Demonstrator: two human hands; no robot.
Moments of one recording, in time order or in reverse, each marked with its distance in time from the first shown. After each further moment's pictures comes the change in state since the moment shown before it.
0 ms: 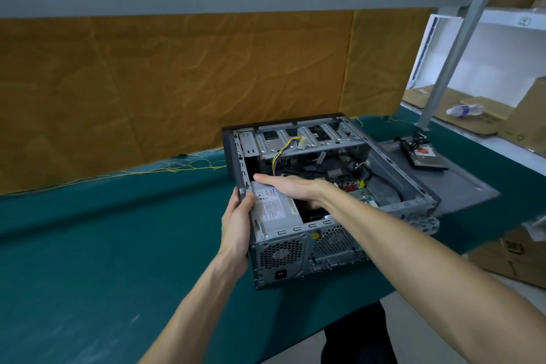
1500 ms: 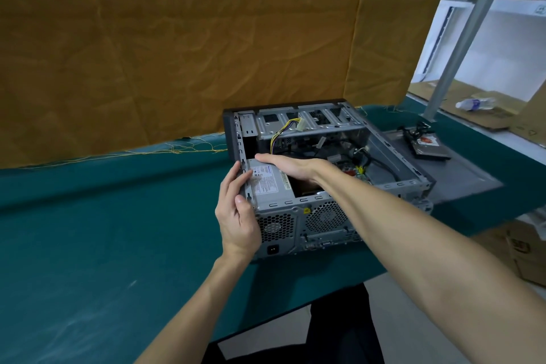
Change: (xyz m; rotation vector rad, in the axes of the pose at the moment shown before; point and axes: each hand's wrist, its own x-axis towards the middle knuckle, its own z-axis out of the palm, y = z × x) left_hand -0.012 -0.051 -0.004 0.447 0.186 1.014; right_hand 0.013 0.015 -0.001 -0.060 -0.077 -0.209
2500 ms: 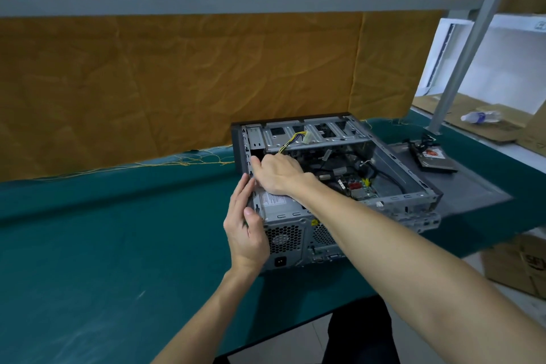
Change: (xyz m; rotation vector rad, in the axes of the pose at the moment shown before) left_hand -0.002 -0.001 0.001 -0.059 0.006 -0.029; right_hand 0.001 -0.048 0.028 -0.541 0.619 -0.160
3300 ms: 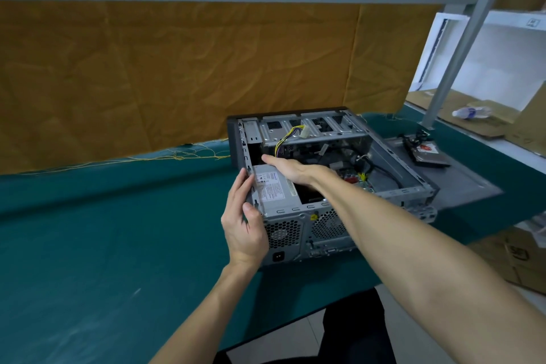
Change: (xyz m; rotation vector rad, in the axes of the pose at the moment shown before) left_hand 0.000 0.000 0.000 0.004 0.011 0.005; right_hand 0.003 0.044 0.004 0.552 -0.491 0.345
